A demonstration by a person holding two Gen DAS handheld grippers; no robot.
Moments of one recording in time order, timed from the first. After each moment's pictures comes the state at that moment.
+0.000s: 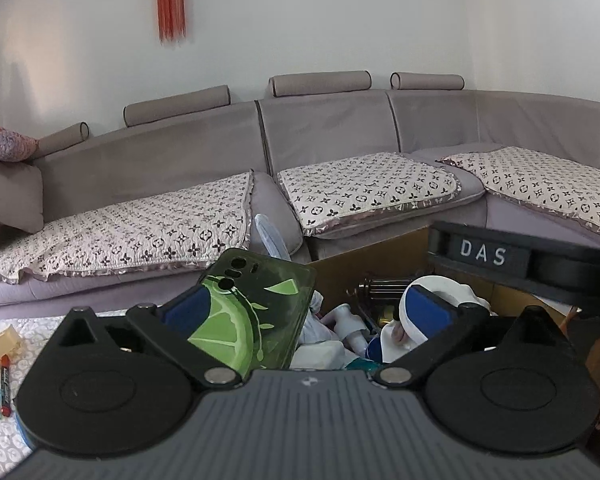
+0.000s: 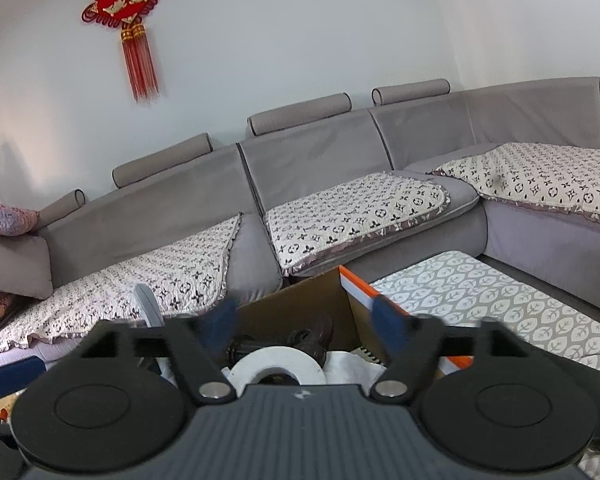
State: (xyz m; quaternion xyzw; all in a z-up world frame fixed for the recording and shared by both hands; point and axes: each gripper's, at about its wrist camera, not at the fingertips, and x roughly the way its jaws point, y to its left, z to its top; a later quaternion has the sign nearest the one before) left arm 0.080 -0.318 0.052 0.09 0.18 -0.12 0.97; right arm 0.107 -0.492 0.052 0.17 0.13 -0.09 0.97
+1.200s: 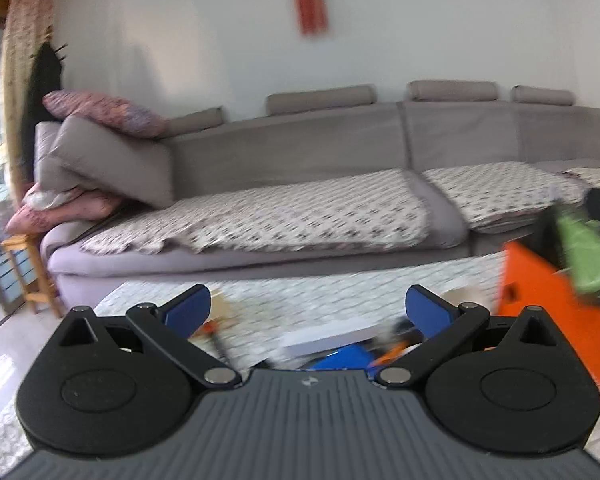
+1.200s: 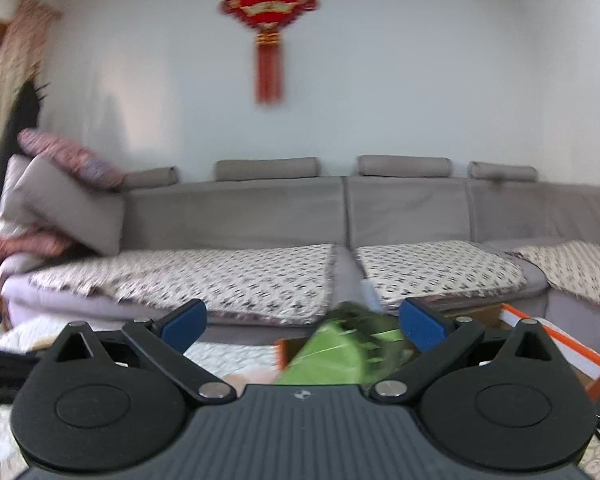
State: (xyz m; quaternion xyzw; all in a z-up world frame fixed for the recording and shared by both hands) left arm 0.081 -0.118 0.043 0.07 0.17 0.04 0.98; right arm 0.066 -0.313 0.078 0.02 0.08 0.01 1.00
